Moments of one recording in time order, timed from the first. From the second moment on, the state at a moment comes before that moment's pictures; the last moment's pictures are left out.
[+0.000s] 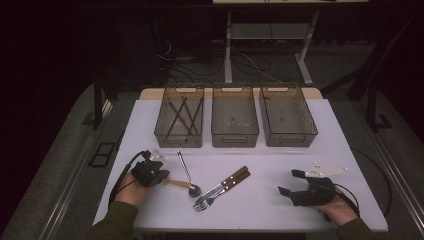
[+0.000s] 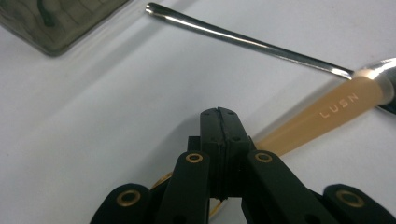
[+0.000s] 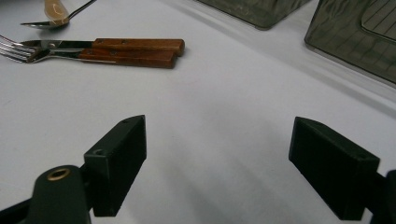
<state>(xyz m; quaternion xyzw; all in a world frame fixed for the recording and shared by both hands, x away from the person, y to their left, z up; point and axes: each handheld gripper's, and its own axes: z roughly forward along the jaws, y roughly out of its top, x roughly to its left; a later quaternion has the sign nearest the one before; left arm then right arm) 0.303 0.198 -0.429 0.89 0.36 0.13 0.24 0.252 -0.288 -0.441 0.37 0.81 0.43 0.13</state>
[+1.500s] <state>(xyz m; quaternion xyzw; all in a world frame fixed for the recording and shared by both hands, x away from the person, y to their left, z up) 0.281 0.176 -0.432 0.90 0.24 0.08 0.37 0.252 -0.284 -0.443 0.36 0.82 0.43 0.12</state>
